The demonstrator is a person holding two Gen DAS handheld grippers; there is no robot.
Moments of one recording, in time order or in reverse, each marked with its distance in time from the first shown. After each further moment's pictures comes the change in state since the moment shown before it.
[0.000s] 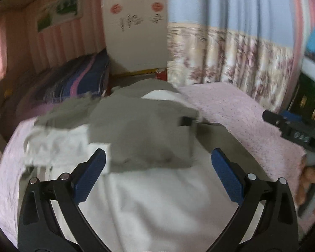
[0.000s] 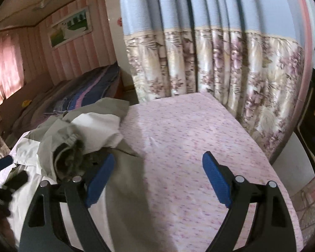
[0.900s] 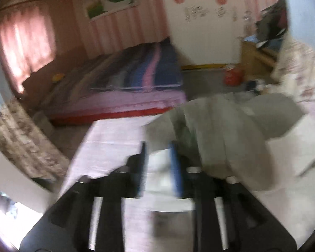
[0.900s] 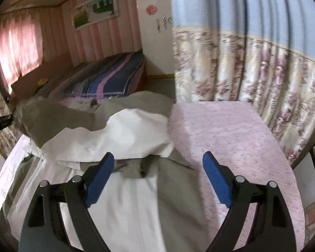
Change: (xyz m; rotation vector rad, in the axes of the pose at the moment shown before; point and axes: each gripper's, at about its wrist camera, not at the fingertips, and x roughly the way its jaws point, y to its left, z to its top) left arm 0.036 0.348 0.013 -0.155 0.113 0.357; right arm 0.037 0.114 0.022 -0.176 0.098 0.117
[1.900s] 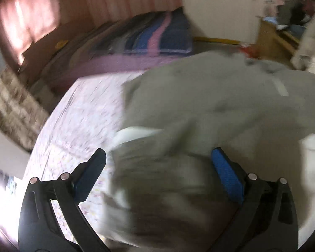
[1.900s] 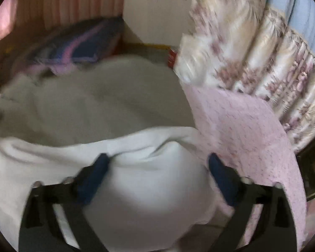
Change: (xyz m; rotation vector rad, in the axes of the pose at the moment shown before) left arm 0.122 -0.053 -0.026 -0.110 0.222 0.040; right arm 0.182 0.037 0.028 -0.124 0.212 -0.290
